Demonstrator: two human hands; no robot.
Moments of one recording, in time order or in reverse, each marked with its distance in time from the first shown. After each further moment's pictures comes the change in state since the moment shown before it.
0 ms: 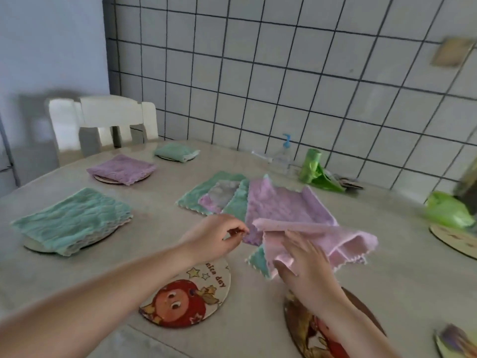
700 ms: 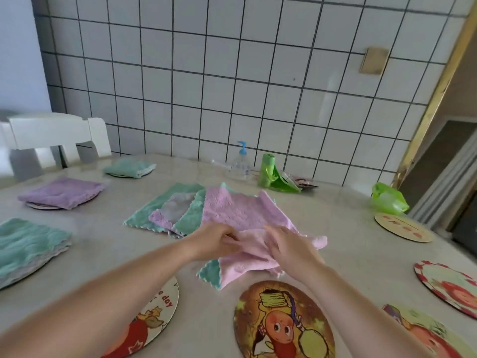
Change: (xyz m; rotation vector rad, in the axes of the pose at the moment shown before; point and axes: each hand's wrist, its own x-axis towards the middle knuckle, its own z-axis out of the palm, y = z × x) left_hand 0.080 0.035 0.050 0.007 -0.346 -0.149; right_hand 0.025 0.064 -0.049 -0.141 -0.091 0.186
